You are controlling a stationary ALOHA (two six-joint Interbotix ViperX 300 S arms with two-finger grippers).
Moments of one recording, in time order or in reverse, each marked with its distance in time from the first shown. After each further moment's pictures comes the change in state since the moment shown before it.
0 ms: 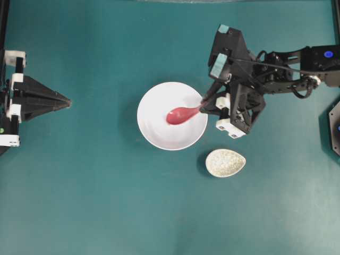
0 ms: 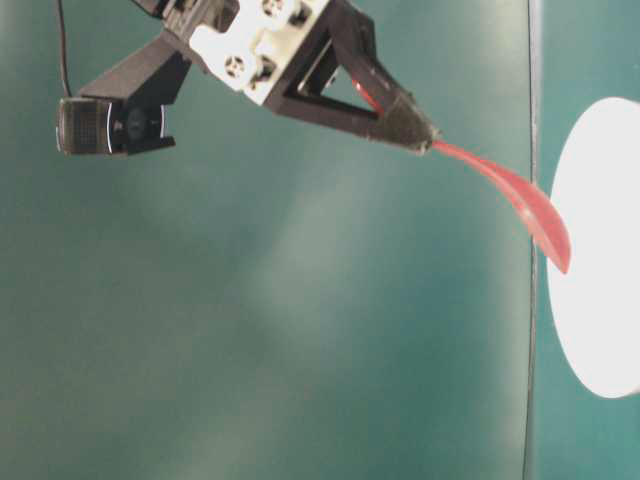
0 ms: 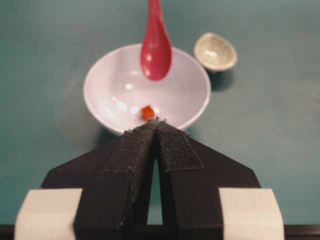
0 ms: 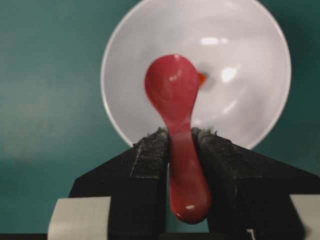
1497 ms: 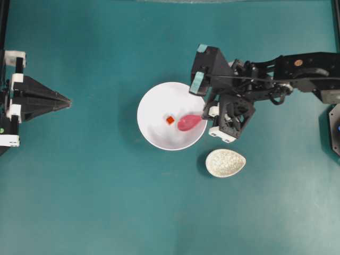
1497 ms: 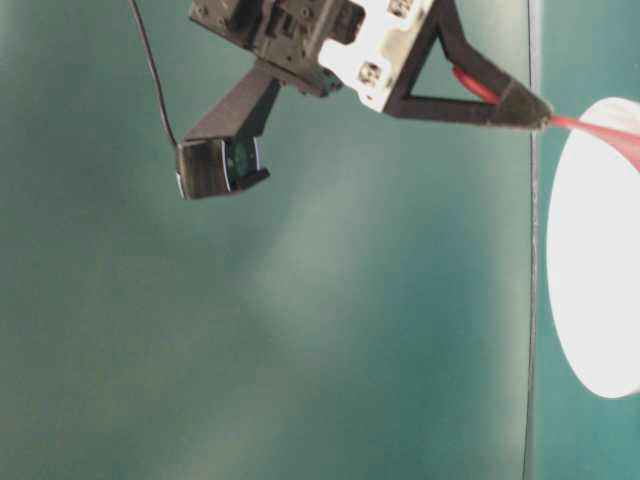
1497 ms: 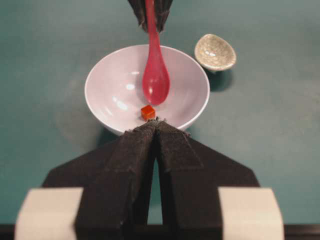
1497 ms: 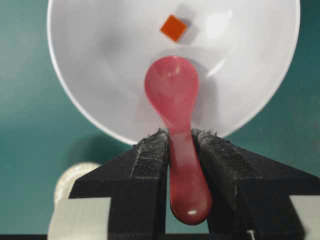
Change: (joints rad) left arm 0.002 0.000 0.000 0.000 0.000 0.000; right arm 0.000 0.153 -0.025 -0.054 0.048 -0.005
